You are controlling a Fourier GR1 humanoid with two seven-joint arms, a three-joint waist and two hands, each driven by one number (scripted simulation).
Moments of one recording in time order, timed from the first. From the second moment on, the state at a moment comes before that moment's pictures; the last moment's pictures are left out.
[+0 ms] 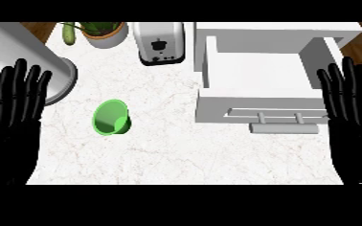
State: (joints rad) left arm 0.02 0.10 0.02 -2.10 0.01 0.00 -0.01; right arm 0.01 -0.10 0.02 -2.10 -0.02 -0.03 0.00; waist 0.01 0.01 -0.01
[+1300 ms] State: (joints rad) left arm -0.11 0.23 0.17 -1.47 0.34 -0.39 -0.10; right arm -0.19 -0.18 -0.04 -1.87 -0.09 0.13 0.05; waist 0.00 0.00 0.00
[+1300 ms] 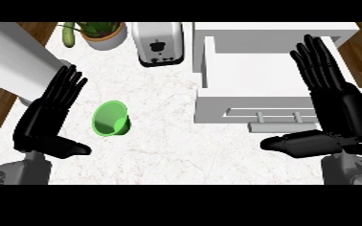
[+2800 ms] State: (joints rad) left arm -0.46 0.28 0.22 -0.27 -0.04 -0.32 -0.88; right arm -0.26 -0.19 -0.10 -1.88 -0.12 0.16 0.12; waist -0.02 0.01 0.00
